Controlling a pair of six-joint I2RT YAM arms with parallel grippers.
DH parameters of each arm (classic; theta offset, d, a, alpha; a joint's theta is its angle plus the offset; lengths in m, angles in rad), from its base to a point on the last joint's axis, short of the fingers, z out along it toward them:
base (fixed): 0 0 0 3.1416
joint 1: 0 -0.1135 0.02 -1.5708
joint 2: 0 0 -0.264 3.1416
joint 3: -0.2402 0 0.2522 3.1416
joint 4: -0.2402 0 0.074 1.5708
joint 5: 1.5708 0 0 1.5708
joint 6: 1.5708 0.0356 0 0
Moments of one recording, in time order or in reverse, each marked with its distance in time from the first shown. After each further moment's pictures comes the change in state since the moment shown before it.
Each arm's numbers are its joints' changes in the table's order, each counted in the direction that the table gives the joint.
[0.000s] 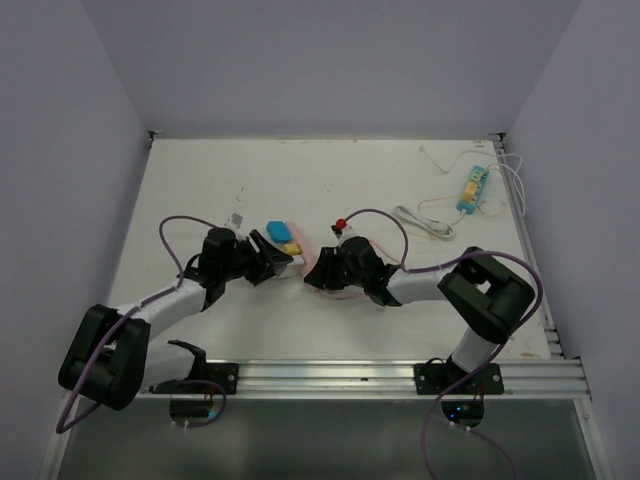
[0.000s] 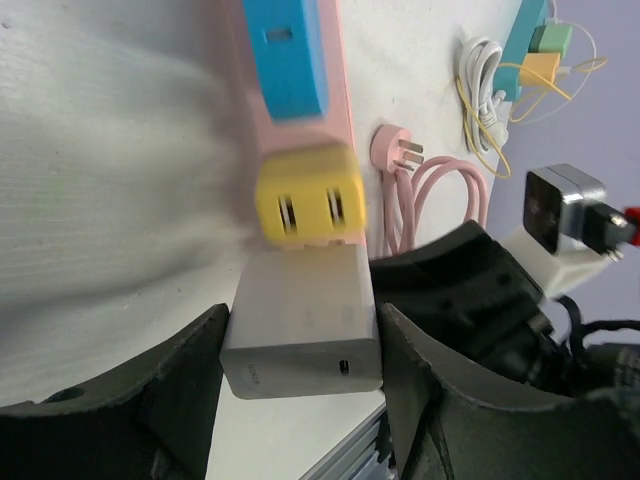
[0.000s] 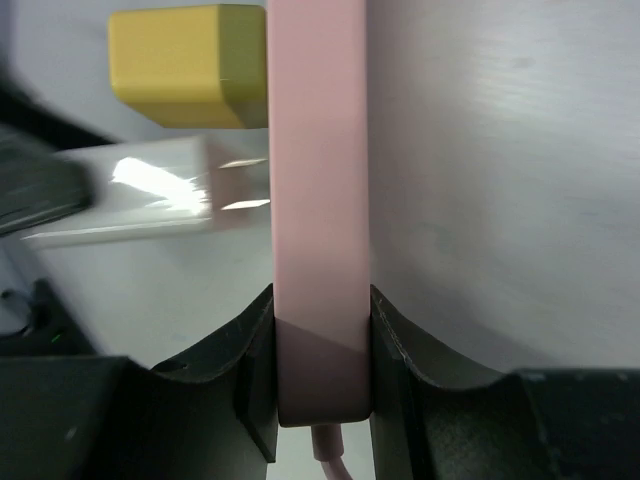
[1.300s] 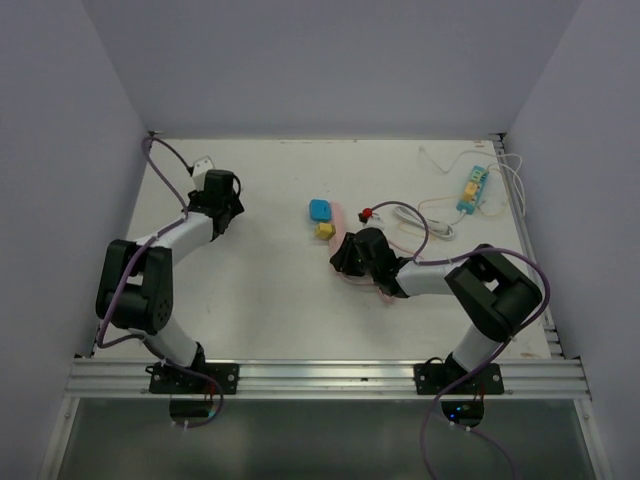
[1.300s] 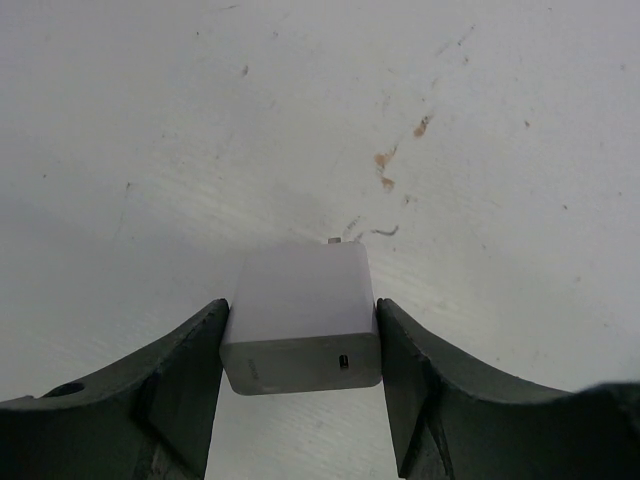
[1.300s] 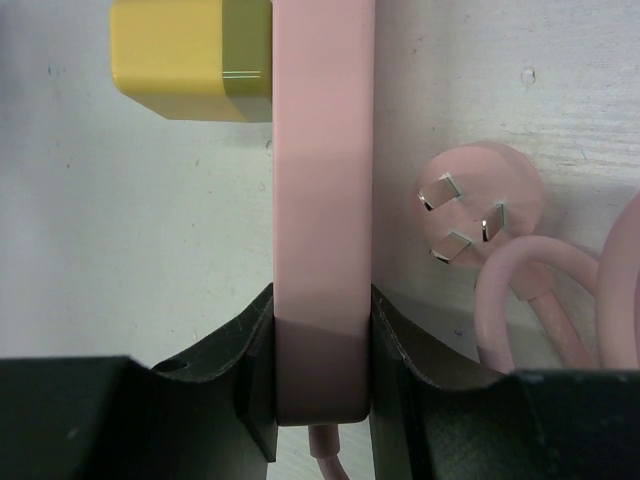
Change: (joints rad) left arm -0.145 -0.361 -0.531 -0.298 -0.790 0.494; right arm 0.109 0.020 0.000 -0.101 0.251 -0.004
